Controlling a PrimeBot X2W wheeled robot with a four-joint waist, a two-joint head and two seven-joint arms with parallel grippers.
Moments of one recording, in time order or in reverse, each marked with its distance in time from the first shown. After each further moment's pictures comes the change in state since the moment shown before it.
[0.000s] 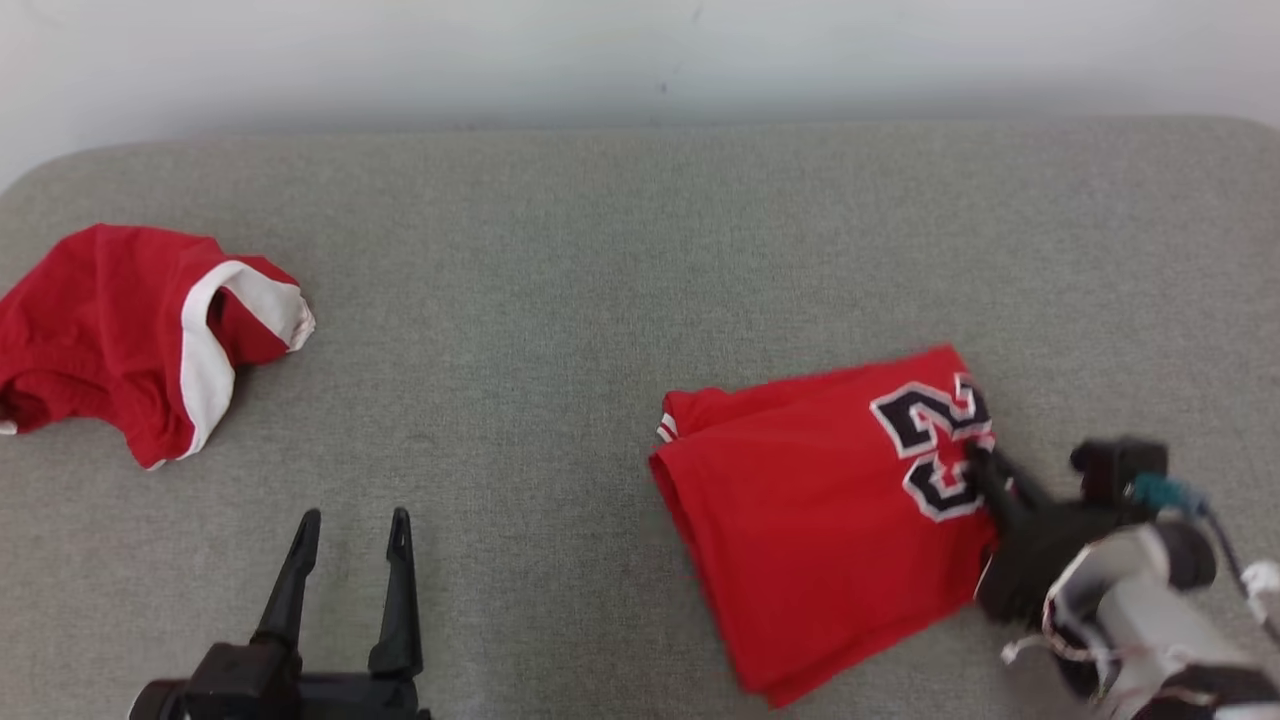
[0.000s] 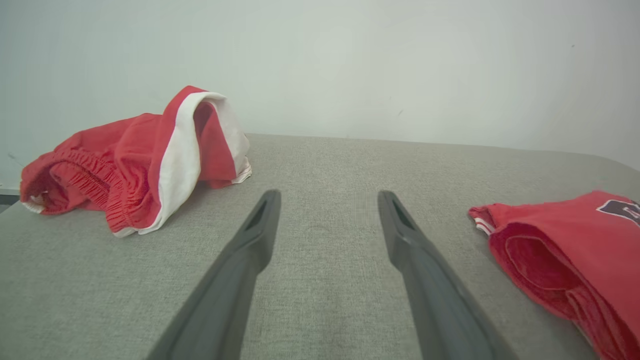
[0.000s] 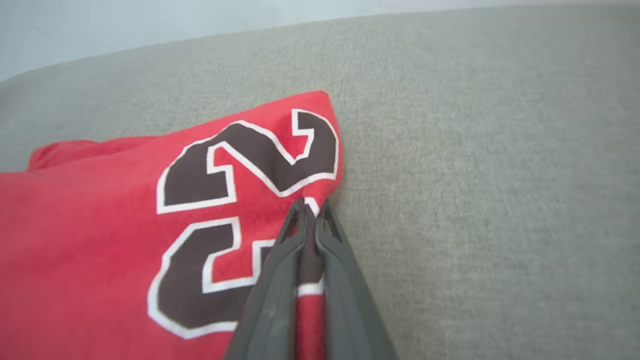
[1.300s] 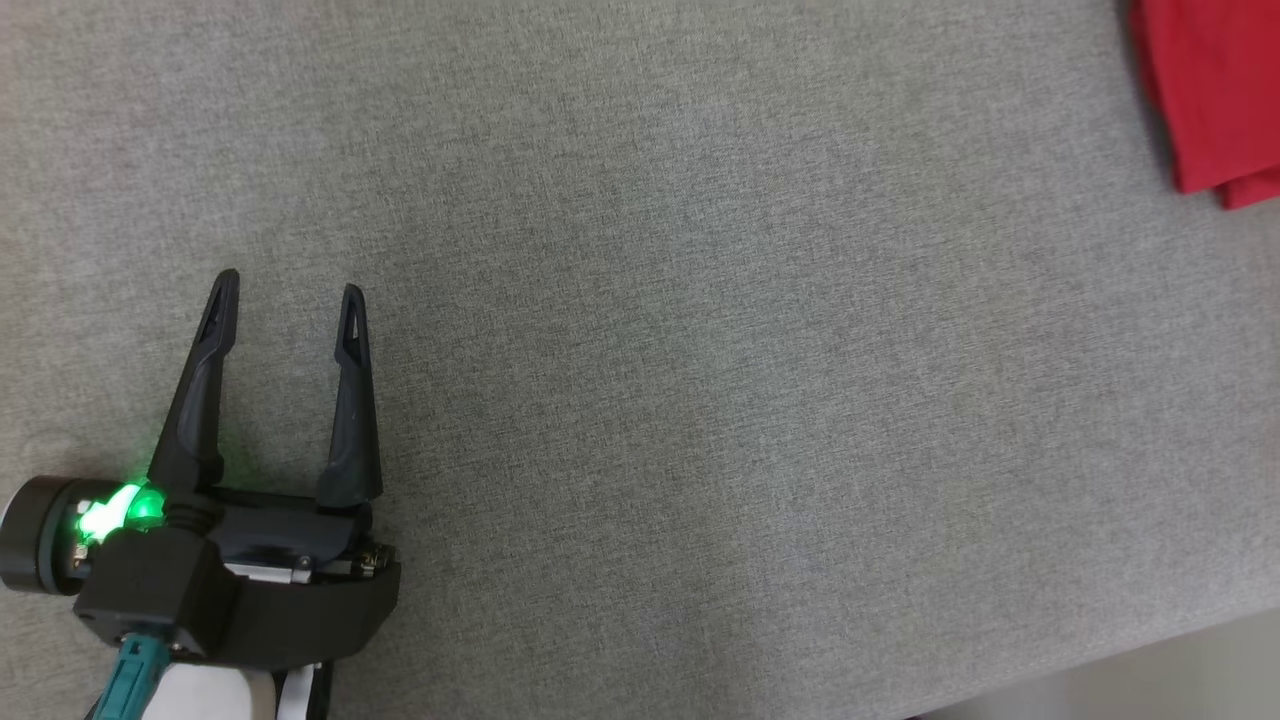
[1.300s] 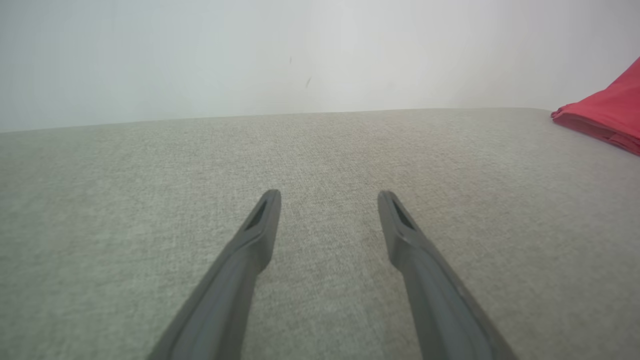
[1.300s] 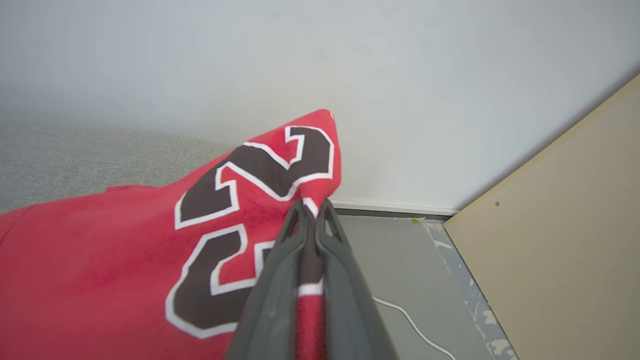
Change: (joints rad) left arm -0.232 0.066 -0.020 -0.219 0.108 -0.004 -0.002; right arm -0.669 -0.570 0.099 0.023 0.125 0.000 -0.003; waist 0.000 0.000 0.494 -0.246
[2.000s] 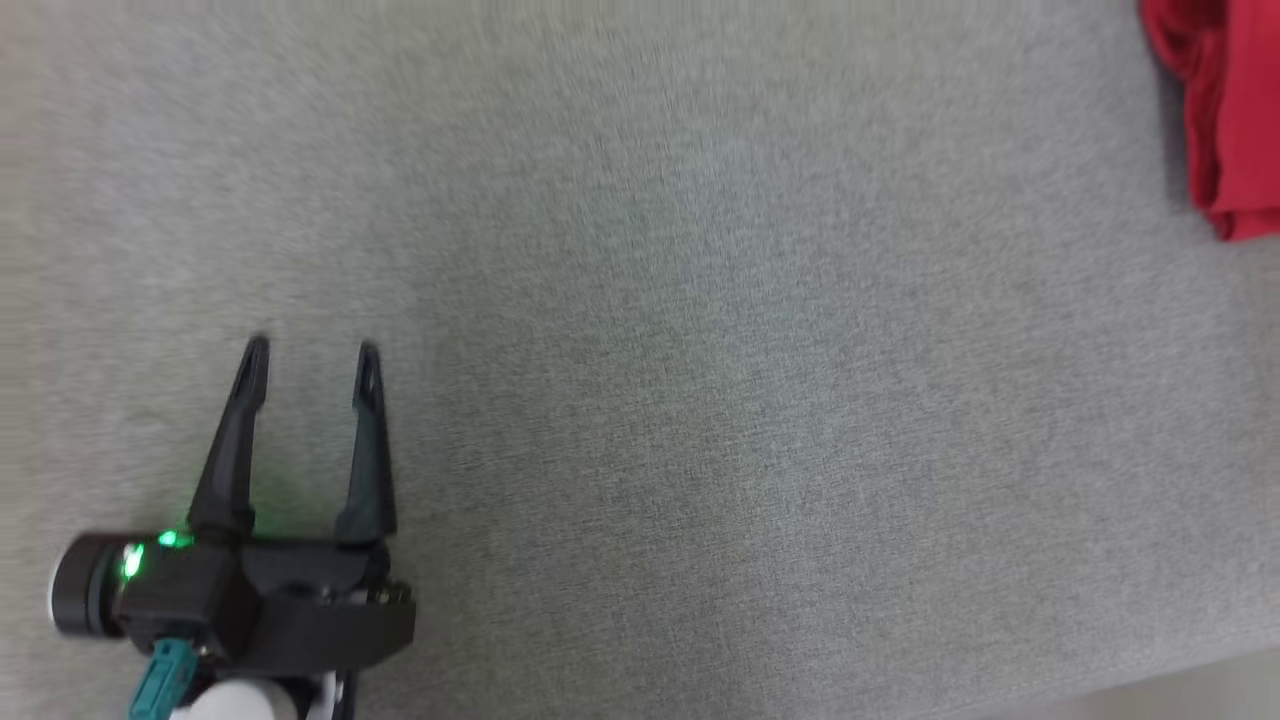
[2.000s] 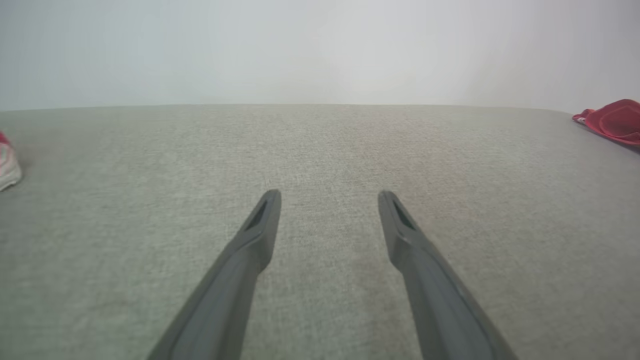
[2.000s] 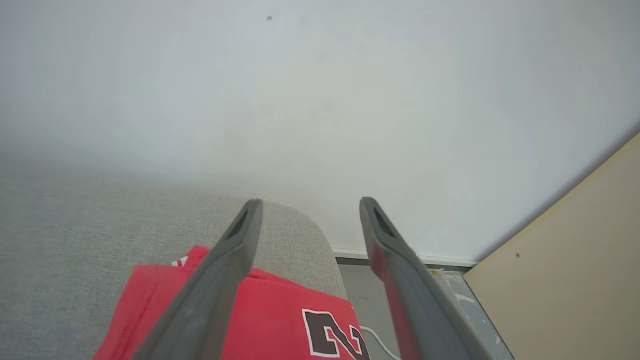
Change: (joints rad) left arm 0.050 -0.033 0.011 0.067 -0.046 0.017 0.002; right arm -0.049 0.067 0.066 0.093 -0.051 0.000 -0.131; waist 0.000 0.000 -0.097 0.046
